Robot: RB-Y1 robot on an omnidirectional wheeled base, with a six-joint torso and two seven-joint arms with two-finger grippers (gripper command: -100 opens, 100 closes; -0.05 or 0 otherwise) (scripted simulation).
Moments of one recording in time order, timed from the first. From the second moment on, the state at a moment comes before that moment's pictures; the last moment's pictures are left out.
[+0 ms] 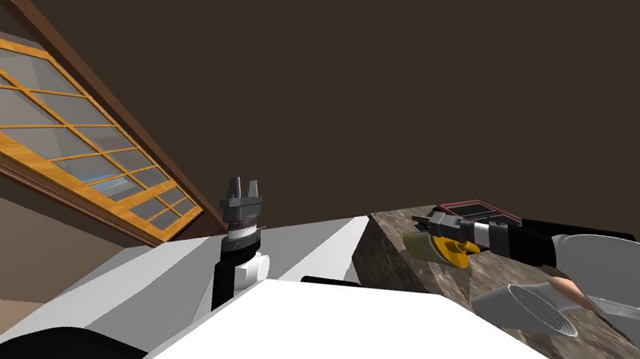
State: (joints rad) left arm 0.51 0.02 0.04 -2.36 0.02 -0.55 0.11; right arm 0.25 -0.66 -0.59 -1.86 -1.61 1.28 -0.66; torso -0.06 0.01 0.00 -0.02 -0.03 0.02
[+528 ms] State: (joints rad) left arm 0.51 0.02 0.04 -2.36 0.02 -0.55 0.11; right arm 0.28 -0.70 -0.65 -1.85 -1.61 1.30 -0.77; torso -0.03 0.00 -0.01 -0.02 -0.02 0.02
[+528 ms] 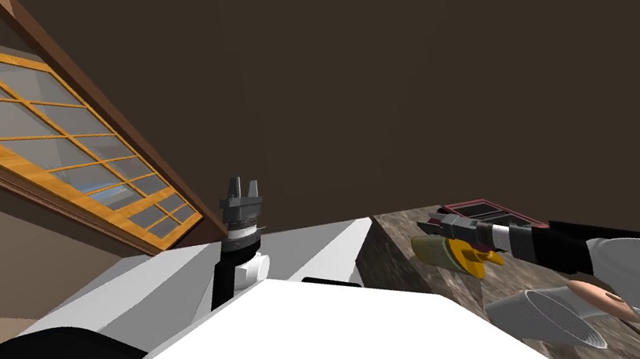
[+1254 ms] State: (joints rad) left arm 0.51 0.02 0.04 -2.36 0.02 -0.55 0.11; right arm 0.35 -0.79 -0.74 -1.83 -1.62 1.36 -0.94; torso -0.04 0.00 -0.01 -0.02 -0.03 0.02
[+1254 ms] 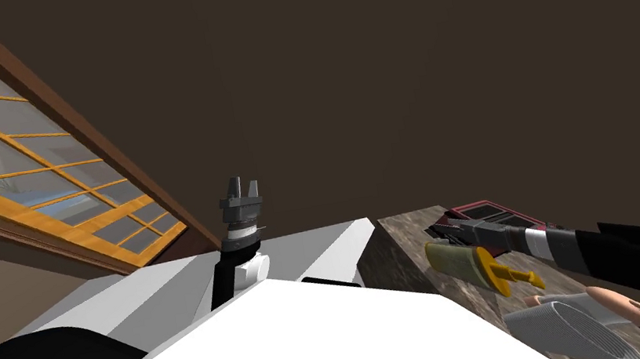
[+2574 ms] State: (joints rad) left arm 0.51 0.02 0.04 -2.36 0.02 -0.55 0.11; right arm 0.51 -0.95 -0.86 -1.81 -1.63 1.46 -1.30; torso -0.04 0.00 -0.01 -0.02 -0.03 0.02
